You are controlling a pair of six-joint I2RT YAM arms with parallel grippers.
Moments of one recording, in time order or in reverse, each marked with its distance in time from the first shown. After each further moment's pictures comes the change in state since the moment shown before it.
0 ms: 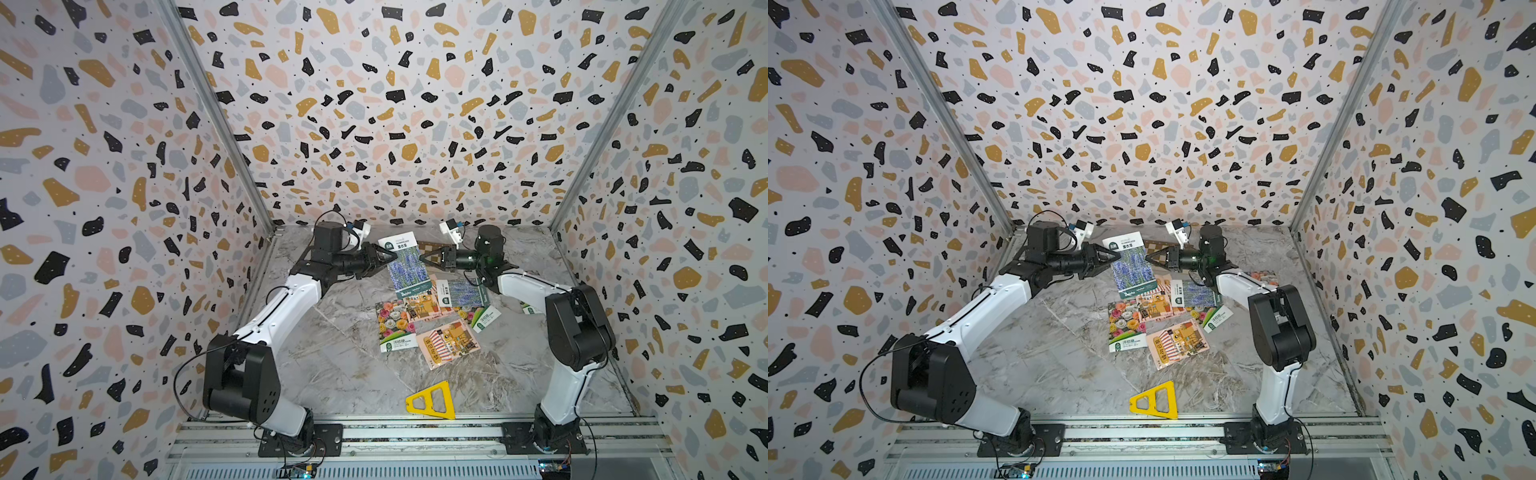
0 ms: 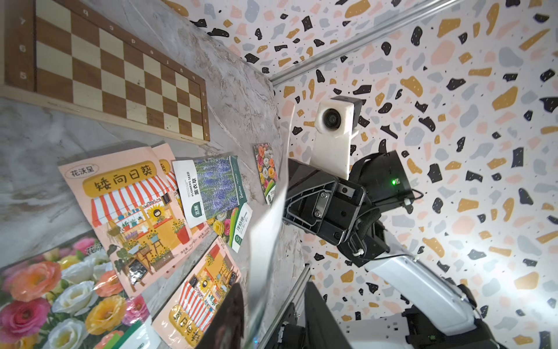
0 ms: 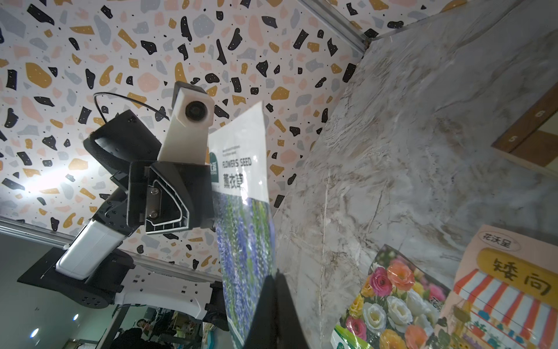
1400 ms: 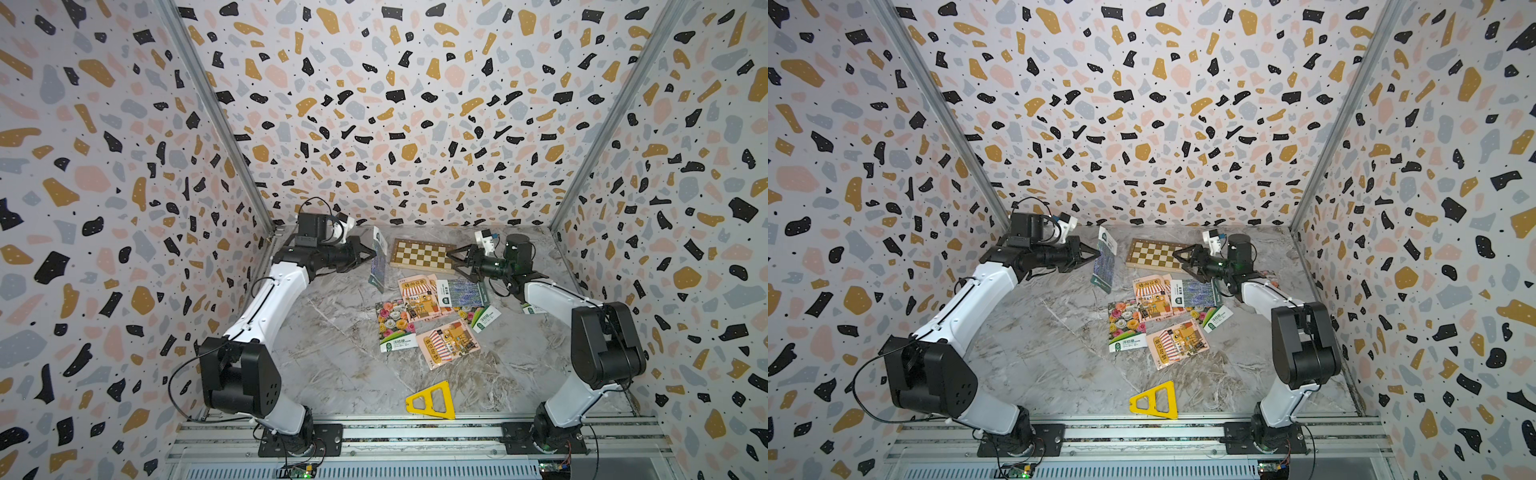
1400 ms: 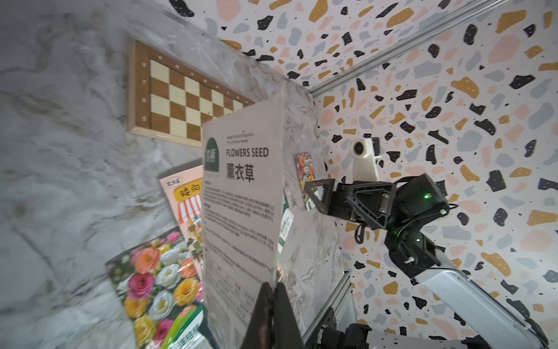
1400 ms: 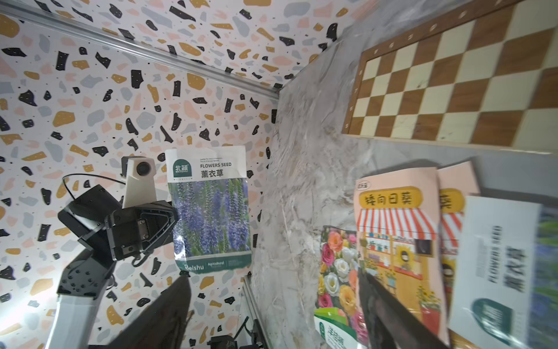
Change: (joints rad) left arm 0.135 0.043 0.206 -0.392 -0.068 0.294; right arm -0.173 -0.185 -0.175 -0.232 0.182 0.011
